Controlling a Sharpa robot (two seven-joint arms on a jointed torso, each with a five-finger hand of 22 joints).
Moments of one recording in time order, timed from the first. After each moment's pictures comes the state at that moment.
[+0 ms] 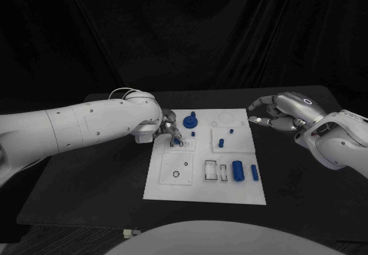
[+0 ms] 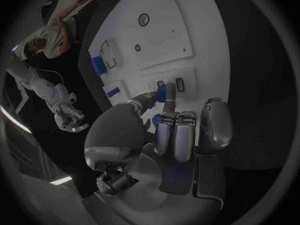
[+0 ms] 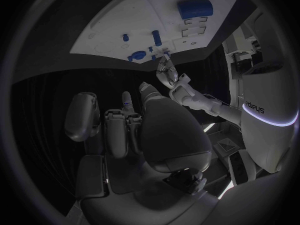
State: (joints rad) left arm 1.32 -0.61 -0.21 1.32 -1.00 0.21 -0.53; left_hand 1.04 -0.01 0.46 -0.02 0.41 1.07 0.04 0.25 0.79 1.46 -0.03 1.57 1.31 1.46 -0.07 1.57 1.31 0.08 1.37 0.04 1.35 1.27; right arm 1.28 -1.06 -0.21 1.64 -1.52 -0.57 0.10; right_hand 1.38 0.02 0.04 0.24 0.34 0.71 0.12 0.40 0.19 1.47 0.02 1.57 1.31 1.47 -0.05 1.49 1.31 0.08 1.43 0.06 1.14 1.31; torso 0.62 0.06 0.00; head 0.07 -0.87
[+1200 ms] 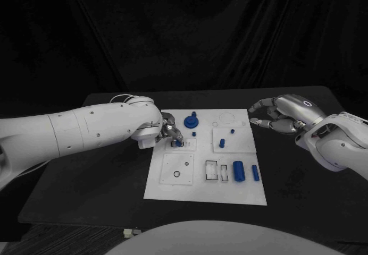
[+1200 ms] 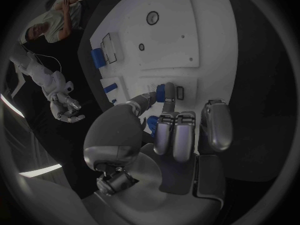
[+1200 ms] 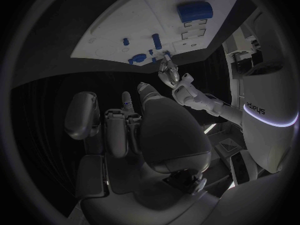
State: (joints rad) left arm 1.30 -0.62 -0.21 1.35 -0.90 0.12 -0.59; left_hand 1.00 -0.01 0.51 -0.03 0.41 1.08 0.04 0.24 0.79 1.47 -0.03 1.57 1.31 1.47 -0.08 1.57 1.31 0.08 1.37 0.03 1.36 1.28; right arm 1.27 -1.05 -0.21 1.63 -1.52 -0.56 0.09; right_hand 1.40 0.02 0.05 0.23 0.39 0.71 0.12 0.39 0.18 1.47 0.02 1.57 1.31 1.47 -0.05 1.48 1.31 0.08 1.43 0.06 1.12 1.31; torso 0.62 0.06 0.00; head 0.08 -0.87
